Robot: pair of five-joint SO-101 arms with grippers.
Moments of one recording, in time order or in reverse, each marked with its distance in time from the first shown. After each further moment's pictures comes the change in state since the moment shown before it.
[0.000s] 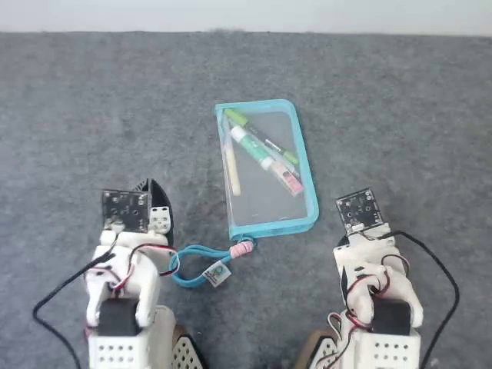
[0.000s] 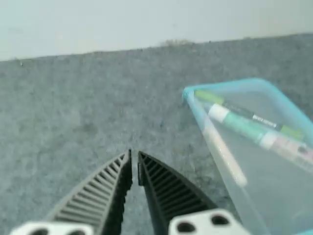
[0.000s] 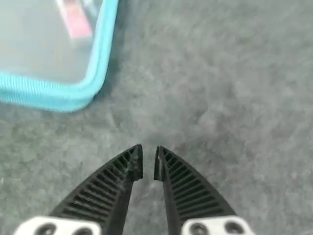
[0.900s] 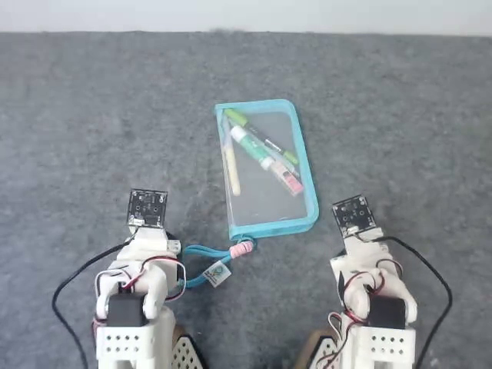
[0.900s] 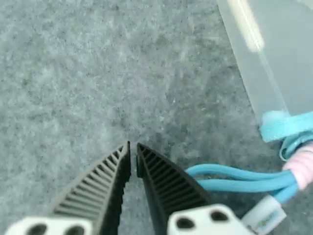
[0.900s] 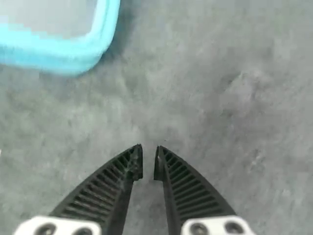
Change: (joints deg) left arm -0.3 0.1 8.2 19.1 0.1; right arm 0.4 0.3 6.3 2.9 0.0
